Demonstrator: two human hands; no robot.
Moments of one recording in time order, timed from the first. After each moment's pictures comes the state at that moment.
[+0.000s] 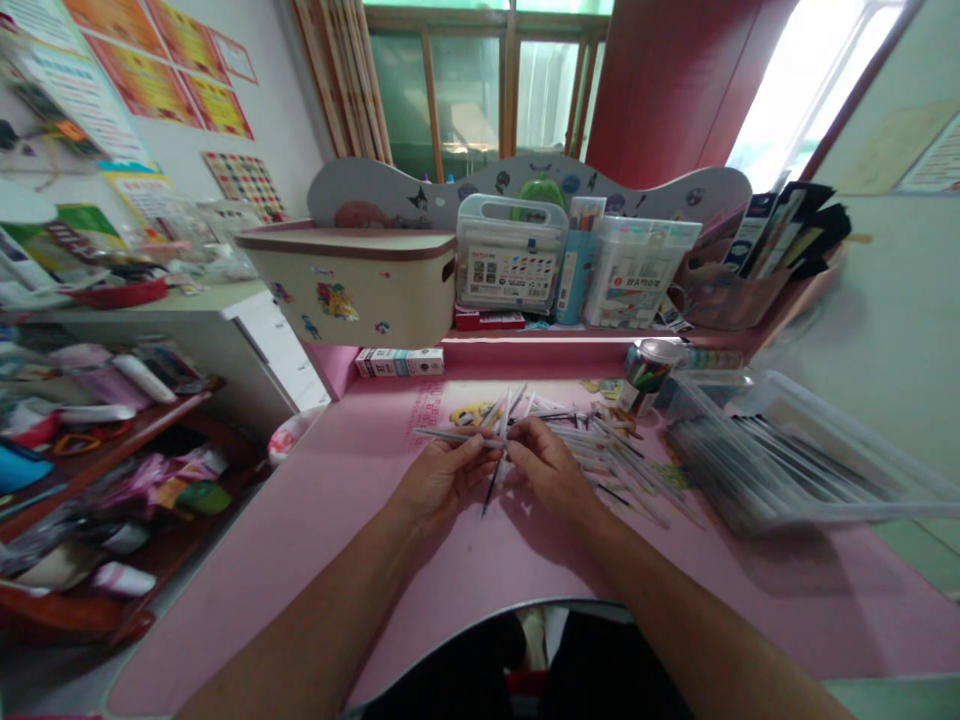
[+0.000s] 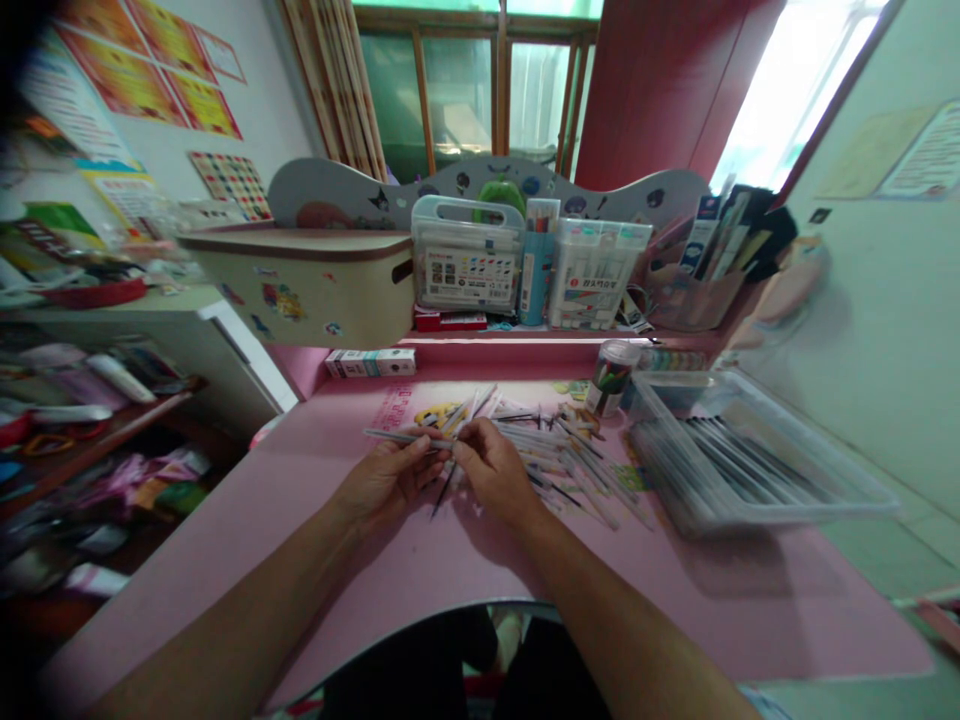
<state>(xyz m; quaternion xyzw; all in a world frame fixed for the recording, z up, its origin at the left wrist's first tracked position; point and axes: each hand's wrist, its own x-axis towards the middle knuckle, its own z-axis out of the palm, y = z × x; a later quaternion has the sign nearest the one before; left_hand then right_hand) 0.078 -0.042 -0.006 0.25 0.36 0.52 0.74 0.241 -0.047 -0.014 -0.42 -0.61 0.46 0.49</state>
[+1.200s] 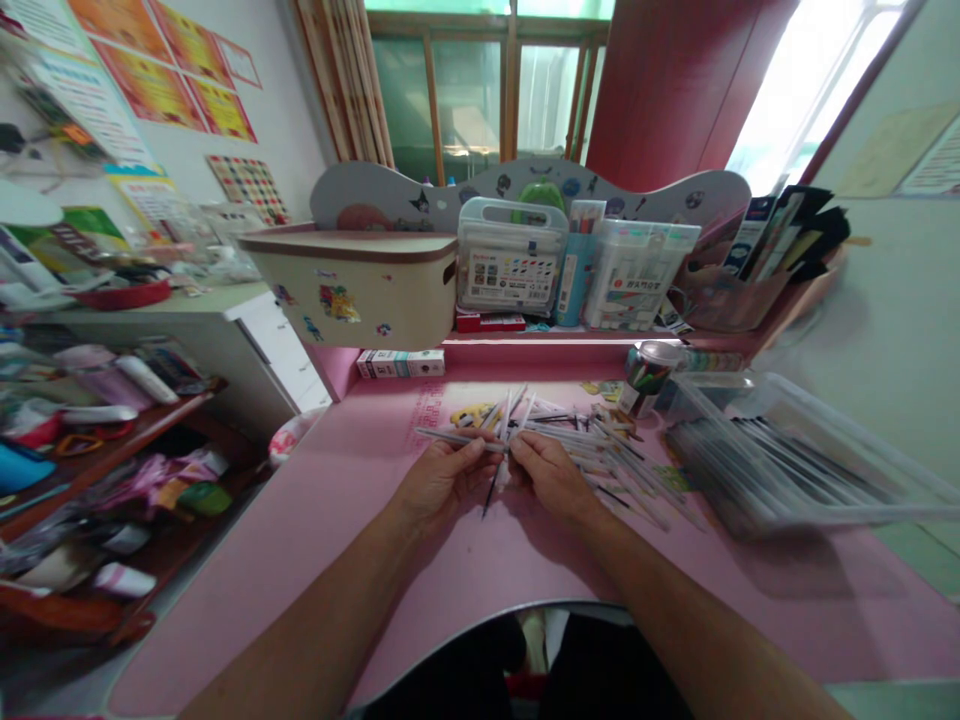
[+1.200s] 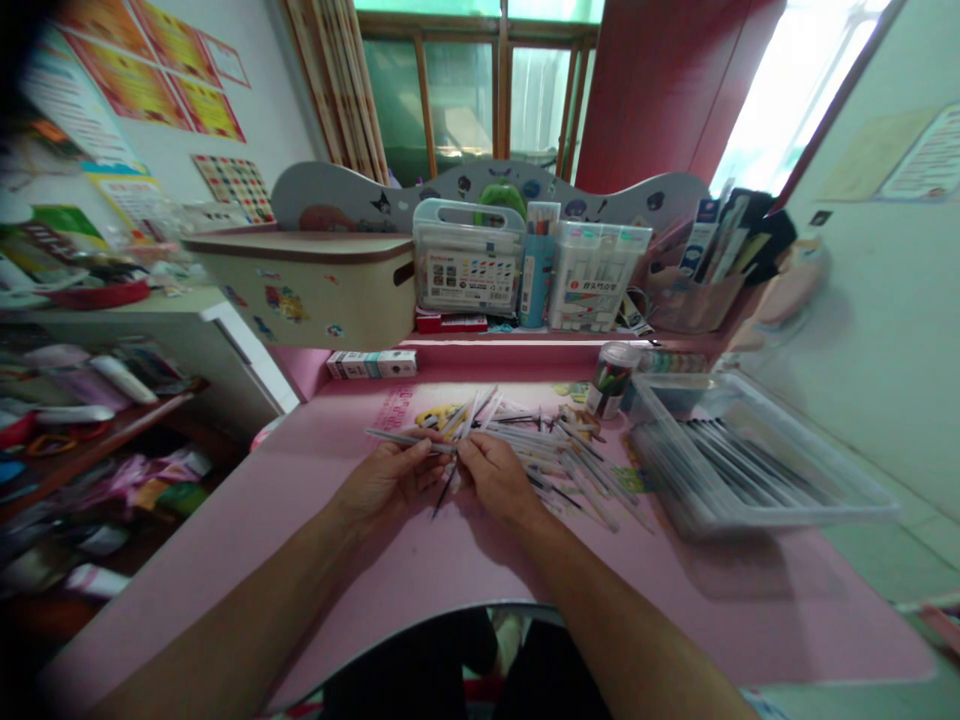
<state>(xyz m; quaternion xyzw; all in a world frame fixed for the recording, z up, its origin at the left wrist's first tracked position) 0.079 -0.047 0.001 0.25 0.36 0.50 0.75 0.238 -0.042 -0.010 -0.45 -0.60 0.49 0.46</state>
